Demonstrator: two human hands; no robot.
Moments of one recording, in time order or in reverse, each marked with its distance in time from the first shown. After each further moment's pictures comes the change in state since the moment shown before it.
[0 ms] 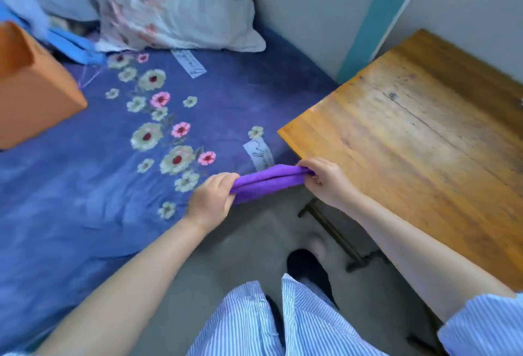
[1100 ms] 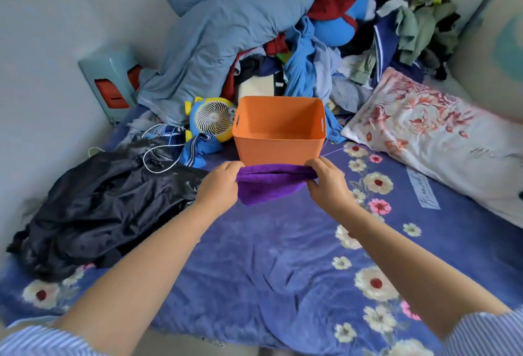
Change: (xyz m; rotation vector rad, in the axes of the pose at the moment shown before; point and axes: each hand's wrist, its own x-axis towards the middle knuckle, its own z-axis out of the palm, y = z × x) left_hand -0.192 -0.428 -0.251 -0.003 0.333 -0.929; right_hand 0.301 -0.457 0.273 0.041 -0.145 -0.477
